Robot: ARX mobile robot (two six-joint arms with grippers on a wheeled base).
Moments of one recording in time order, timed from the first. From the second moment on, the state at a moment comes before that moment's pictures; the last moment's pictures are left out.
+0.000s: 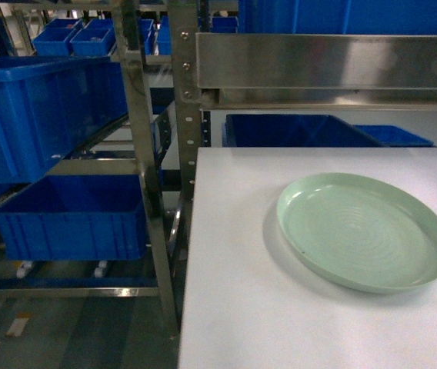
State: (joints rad) left arm 0.02 0.99 0.71 0.02 0.06 0.06; right arm 0.15 0.65 0.51 -0.10 0.04 0.30
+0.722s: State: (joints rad) left arm 0.02 0.99 0.71 0.02 0.06 0.06; right arm 0.15 0.65 0.51 -0.10 0.04 0.30
